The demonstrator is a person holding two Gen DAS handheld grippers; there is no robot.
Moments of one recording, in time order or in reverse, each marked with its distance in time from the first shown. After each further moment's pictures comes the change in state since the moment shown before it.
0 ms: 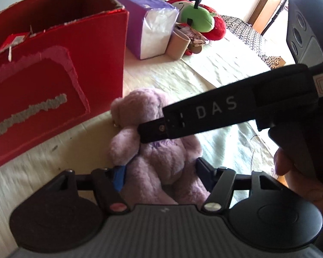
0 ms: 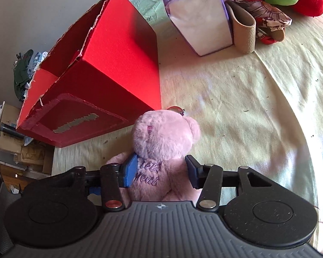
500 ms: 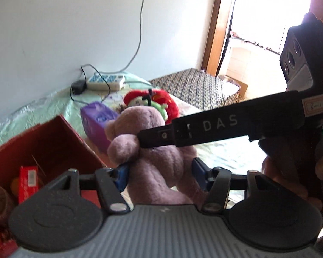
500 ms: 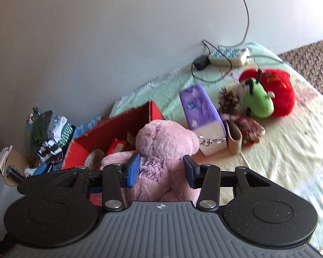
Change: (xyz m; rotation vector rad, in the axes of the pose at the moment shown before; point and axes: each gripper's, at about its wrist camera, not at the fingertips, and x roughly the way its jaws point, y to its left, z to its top) left arm -0.125 -0.016 0.073 0.256 -0.355 -0.098; right arm -0.137 0.066 0.017 -0.074 -0.464 -0.022
